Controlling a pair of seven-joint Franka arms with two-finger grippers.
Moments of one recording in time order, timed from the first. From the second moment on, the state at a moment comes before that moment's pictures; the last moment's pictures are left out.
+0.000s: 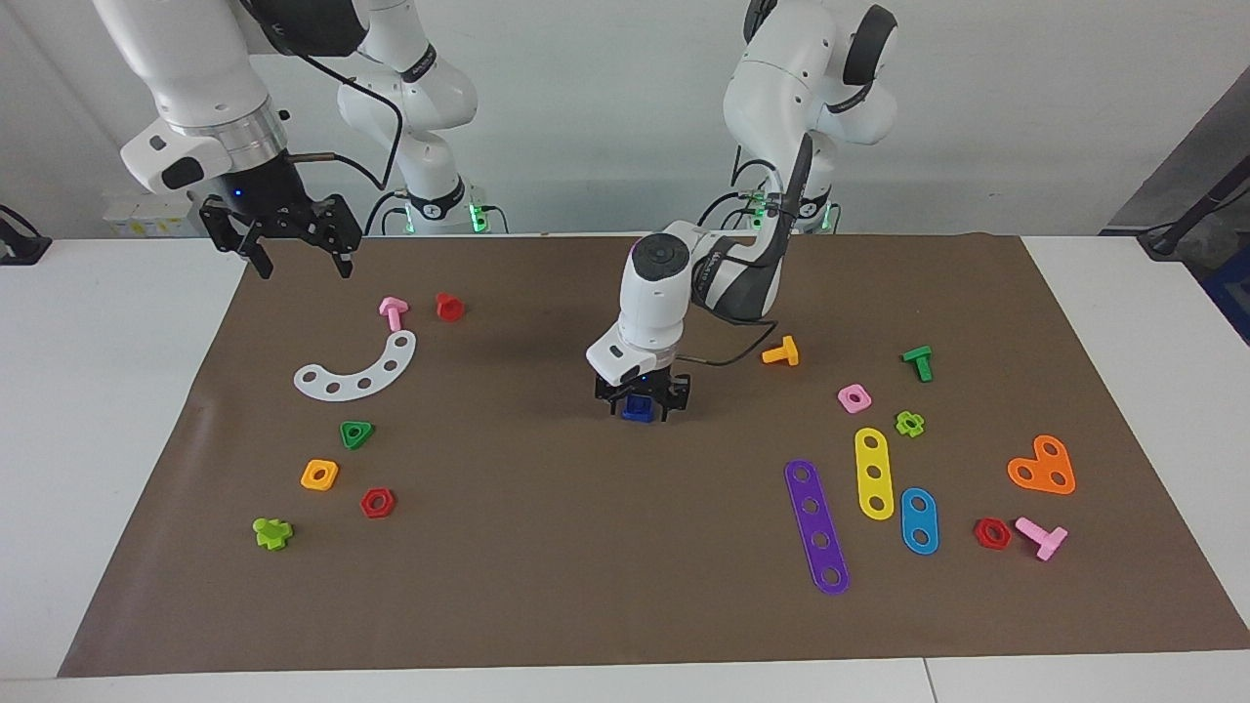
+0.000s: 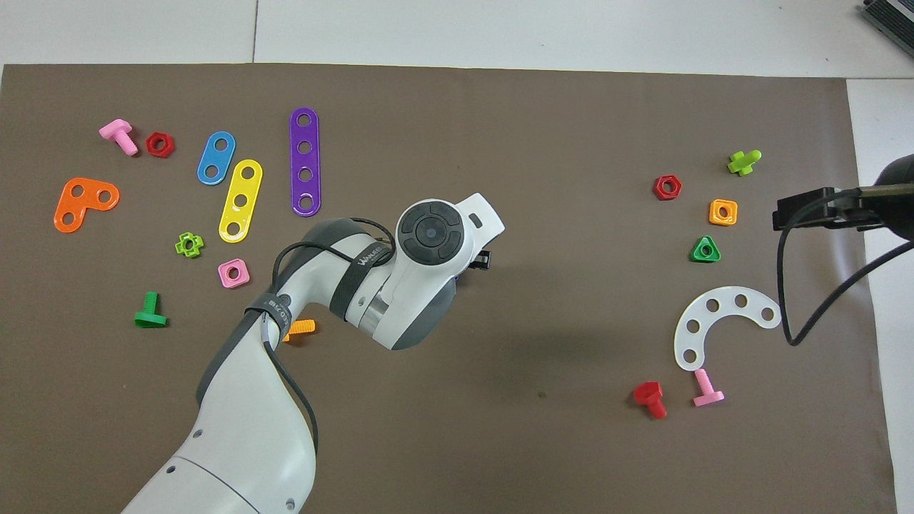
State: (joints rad) left arm -0.68 0.51 0.00 -1.70 0.00 2.30 -0.45; right arm 0.10 -0.01 -0.08 -1.58 -0.01 1.62 0.04
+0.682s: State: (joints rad) left arm -0.68 0.51 0.00 -1.71 0.00 2.31 -0.44; right arm 0.10 -0.01 -0.08 -1.58 -0.01 1.62 0.04
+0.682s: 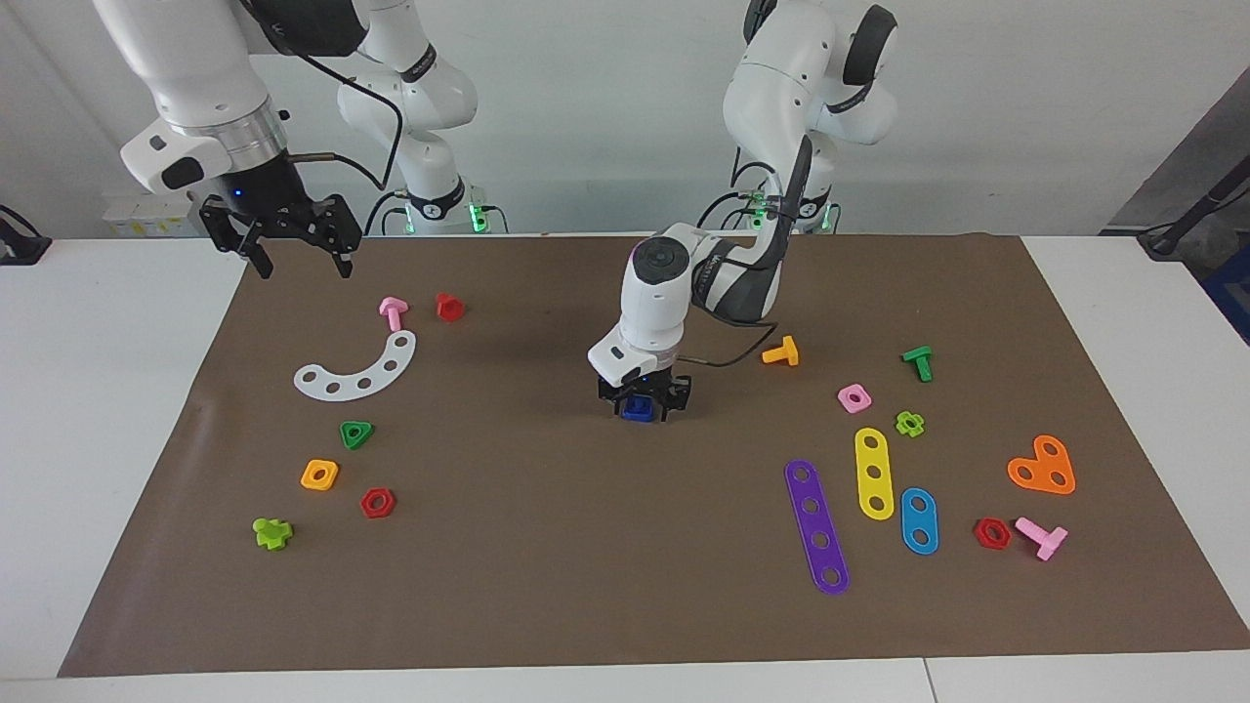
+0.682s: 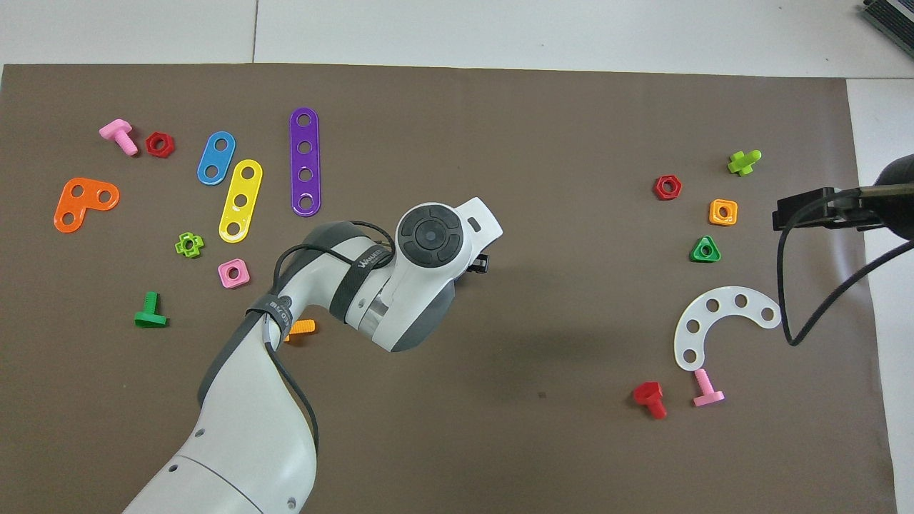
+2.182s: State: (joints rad) left arm -0.68 0.51 0.00 -1.71 0.00 2.30 -0.44; right arm 0.10 -0.01 -0.08 -1.58 -0.01 1.62 0.04
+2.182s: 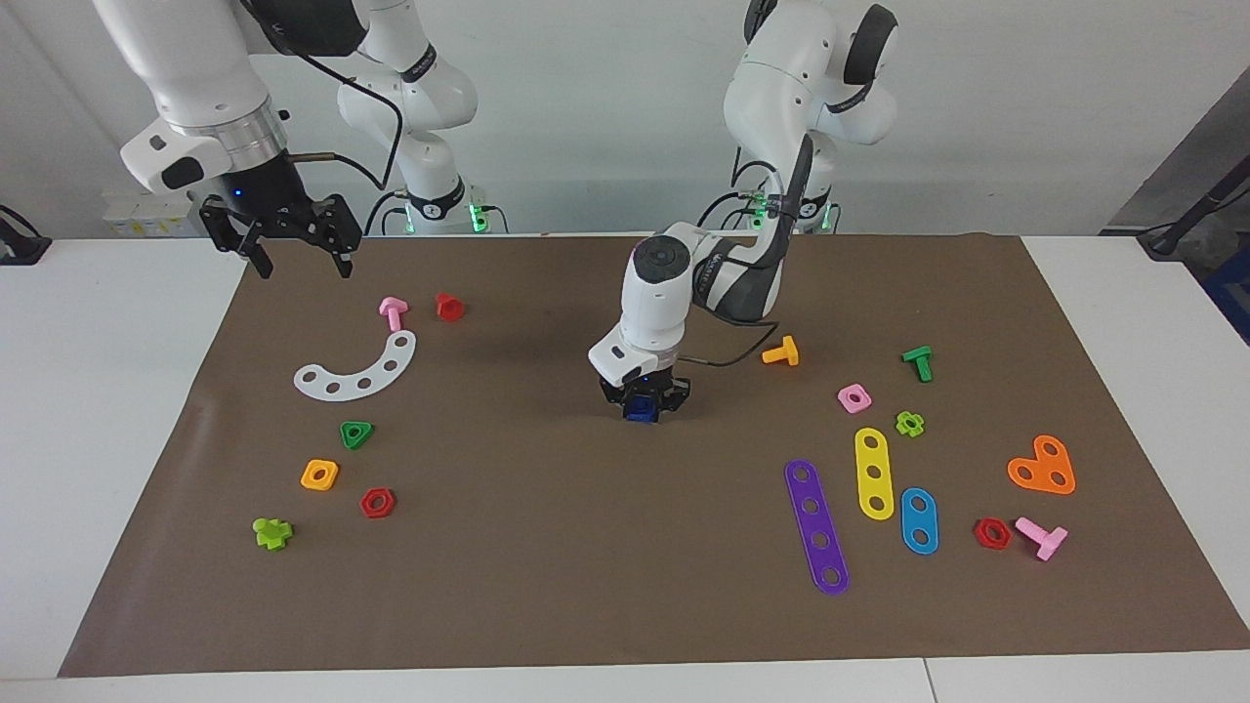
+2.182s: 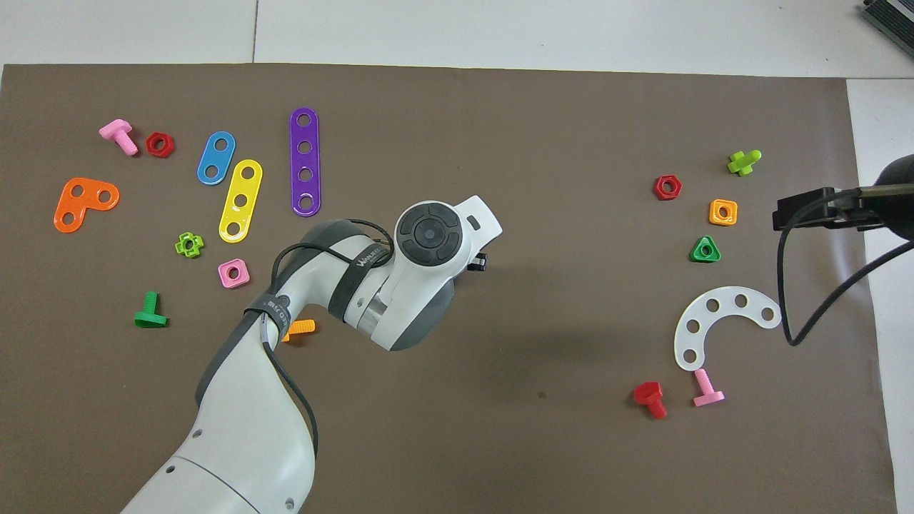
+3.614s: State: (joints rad) left arm -0.65 0.51 0.01 -1.52 -0.08 2.02 -0.40; right arm 0.10 -0.01 -0.08 -1.58 -0.01 1.62 0.04
